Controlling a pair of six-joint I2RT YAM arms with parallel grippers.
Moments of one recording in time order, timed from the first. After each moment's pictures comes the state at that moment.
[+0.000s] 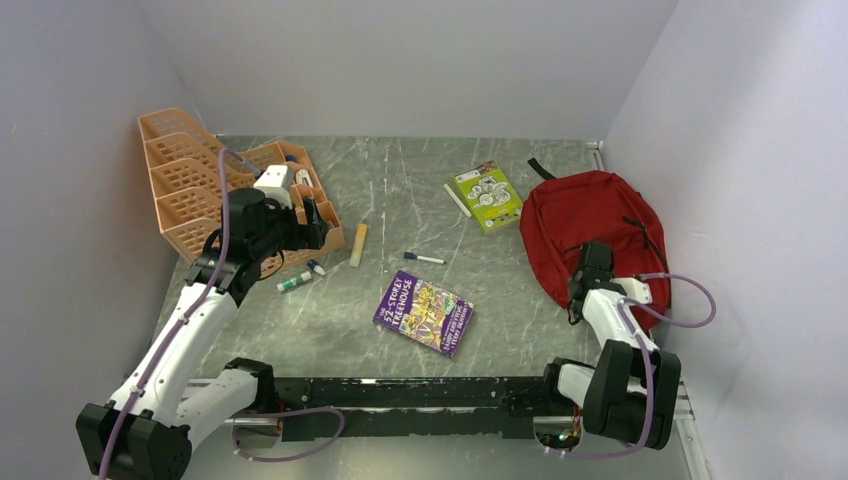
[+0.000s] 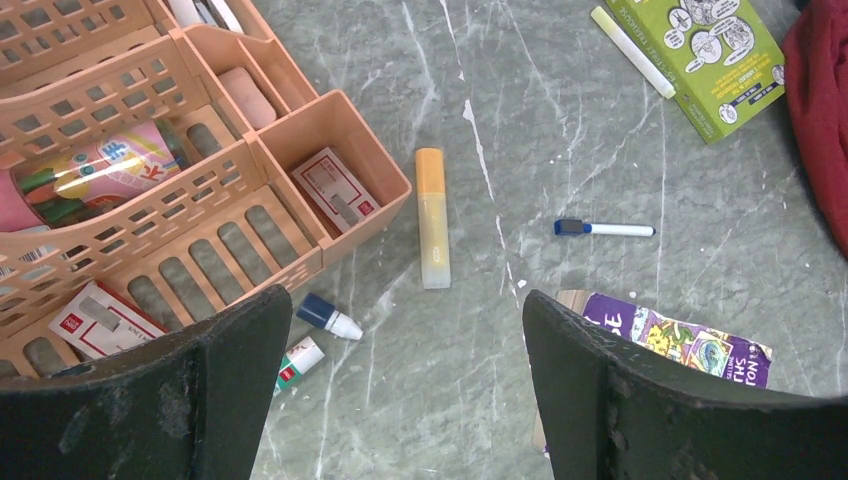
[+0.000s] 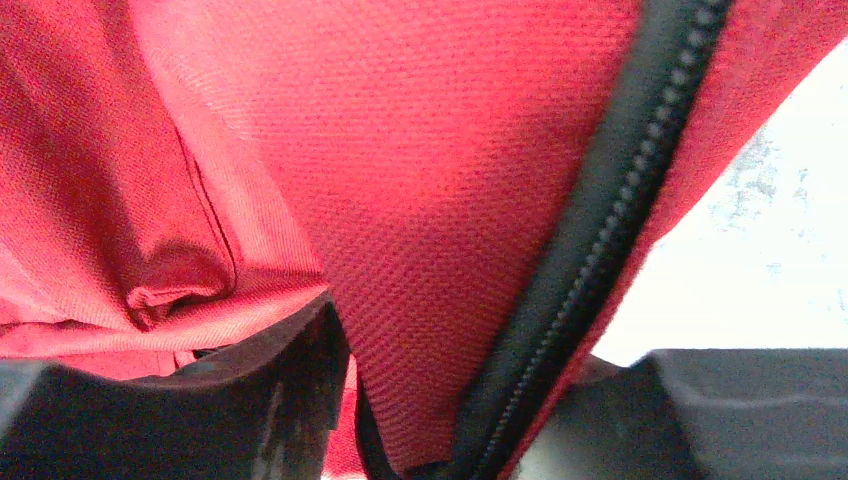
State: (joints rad) left arm -0.24 0.94 0.84 -0.36 0.08 -0.22; right arm -0.24 1.14 0.46 -0.39 0.45 1.16
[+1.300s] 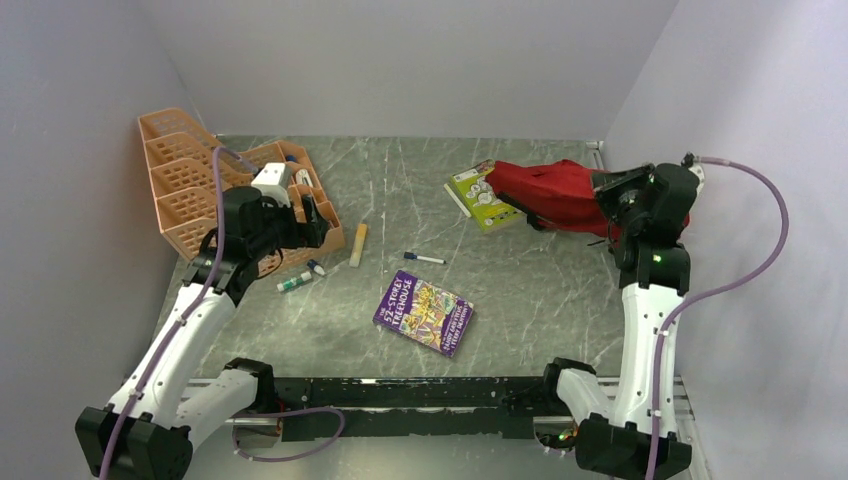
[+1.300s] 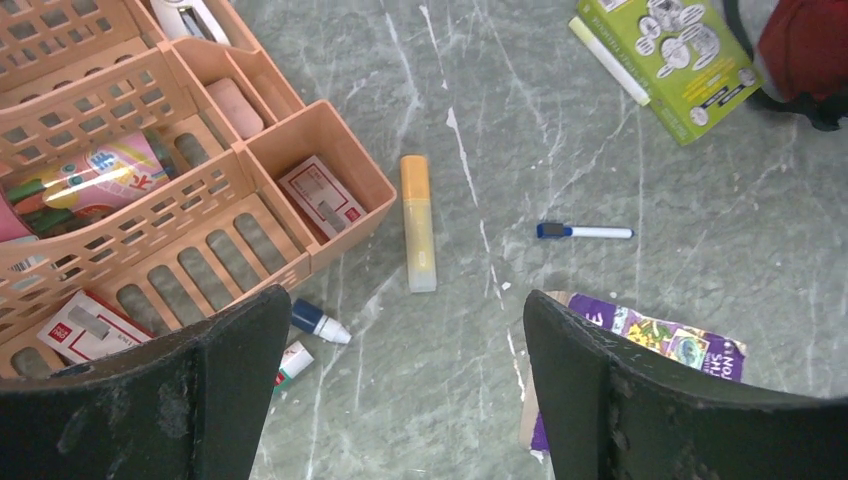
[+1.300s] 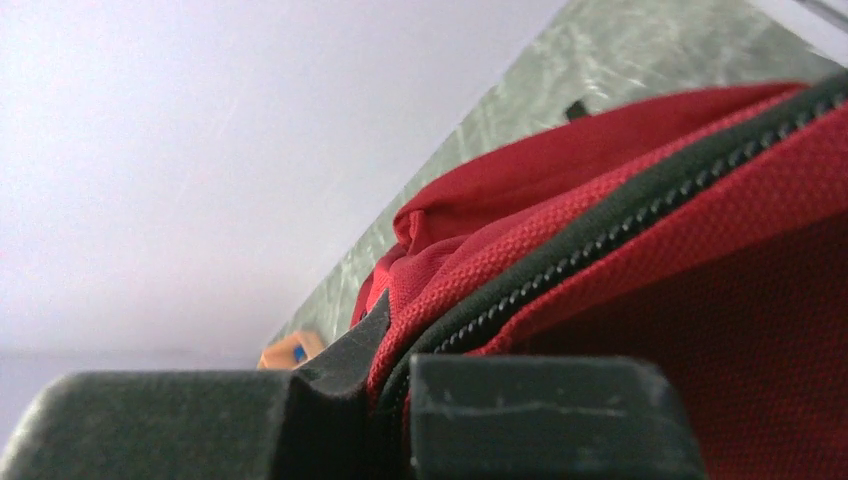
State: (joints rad) left arm -0.23 0.94 0.85 -0.37 0.11 -0.23; right arm -0.24 0.94 1.19 -0.55 -0.06 0.85
